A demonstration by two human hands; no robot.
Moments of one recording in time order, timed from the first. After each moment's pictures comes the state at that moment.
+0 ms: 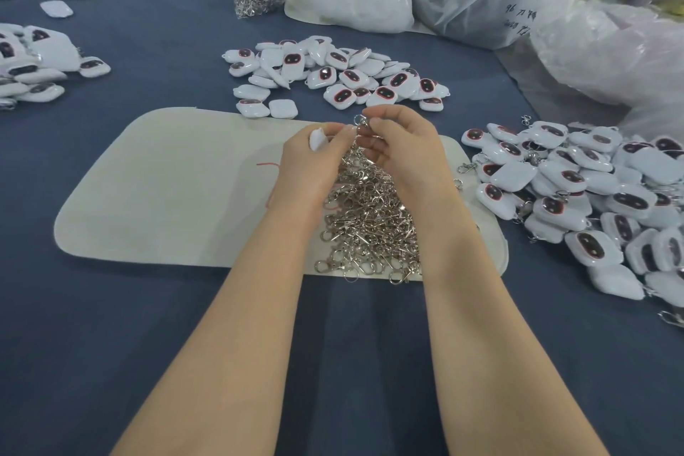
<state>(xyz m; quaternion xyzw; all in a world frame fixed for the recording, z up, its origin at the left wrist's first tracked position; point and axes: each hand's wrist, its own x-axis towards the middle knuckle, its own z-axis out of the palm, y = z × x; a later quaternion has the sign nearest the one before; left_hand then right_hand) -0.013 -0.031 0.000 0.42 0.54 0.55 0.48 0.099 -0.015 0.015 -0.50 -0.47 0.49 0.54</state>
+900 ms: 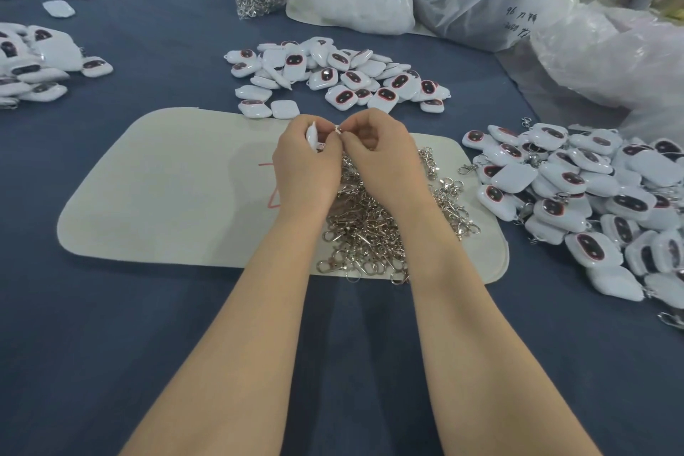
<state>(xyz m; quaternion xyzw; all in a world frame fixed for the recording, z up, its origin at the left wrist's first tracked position) -0.011 -0.028 -0.003 0.47 0.60 0.59 0.28 0.080 -0.019 0.007 -0.55 -0.65 0.27 0.45</state>
